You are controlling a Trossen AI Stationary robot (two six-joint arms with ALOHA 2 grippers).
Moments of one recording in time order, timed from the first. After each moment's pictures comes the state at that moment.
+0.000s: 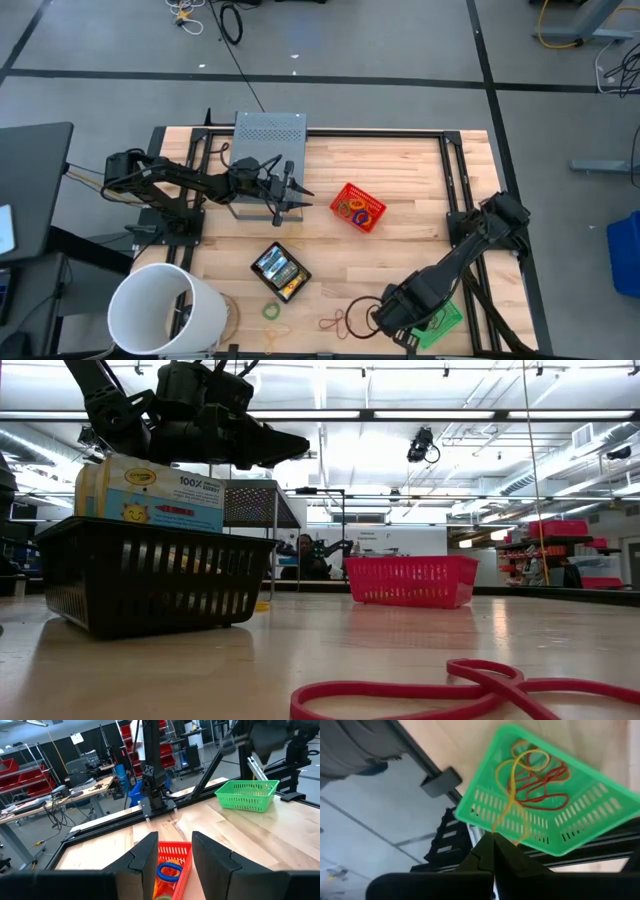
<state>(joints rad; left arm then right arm) 0.21 1.46 0.51 0.93 0.36 0.34 0.71 1.85 1.58 -1.29 -0.44 1.21</state>
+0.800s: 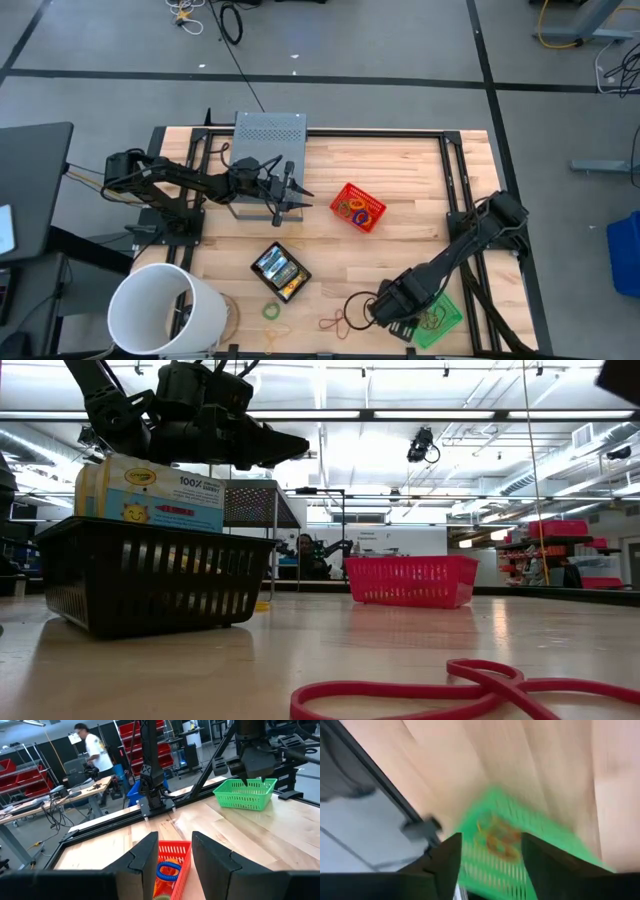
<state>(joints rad) 0.21 1.46 0.51 0.93 0.37 0.35 0.67 1.85 1.39 -1.16 -0.39 1.12</state>
